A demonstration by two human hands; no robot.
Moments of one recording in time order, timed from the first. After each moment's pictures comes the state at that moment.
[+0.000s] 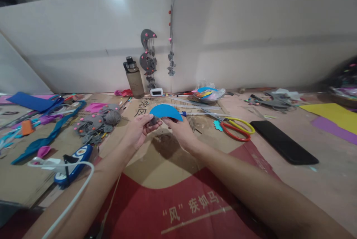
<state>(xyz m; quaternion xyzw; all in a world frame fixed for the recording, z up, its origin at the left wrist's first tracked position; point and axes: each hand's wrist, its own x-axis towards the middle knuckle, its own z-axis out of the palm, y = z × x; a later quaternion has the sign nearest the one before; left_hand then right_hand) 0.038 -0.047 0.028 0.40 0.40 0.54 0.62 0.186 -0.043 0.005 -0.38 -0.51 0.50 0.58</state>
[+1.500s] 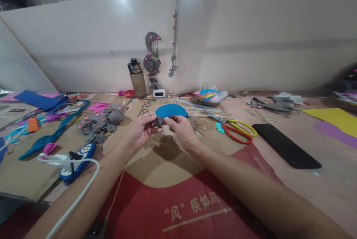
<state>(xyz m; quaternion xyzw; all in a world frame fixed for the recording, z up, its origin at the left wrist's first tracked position) 0.032 -0.049 0.034 0.39 0.35 0.50 0.69 0.185 -0.047 0.006 -0.35 -0.53 0.55 0.55</state>
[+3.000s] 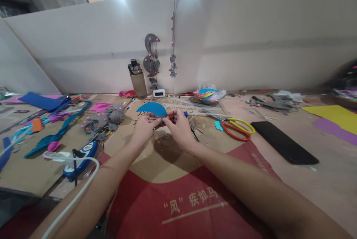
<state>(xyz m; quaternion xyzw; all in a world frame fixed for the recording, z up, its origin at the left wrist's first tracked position) 0.053 -0.056 0.026 0.49 0.49 0.52 0.49 0.181 -0.046 -0.004 -0.39 -0.58 0.40 0.60</state>
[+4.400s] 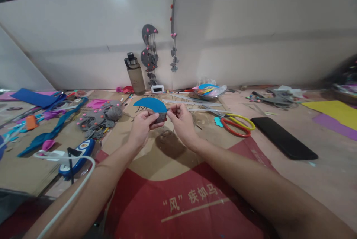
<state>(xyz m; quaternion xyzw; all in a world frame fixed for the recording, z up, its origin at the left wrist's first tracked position) 0.053 -0.058 0.021 0.46 0.41 0.57 0.55 0.189 -0.038 -0.007 -0.37 -0.54 0.40 0.64</state>
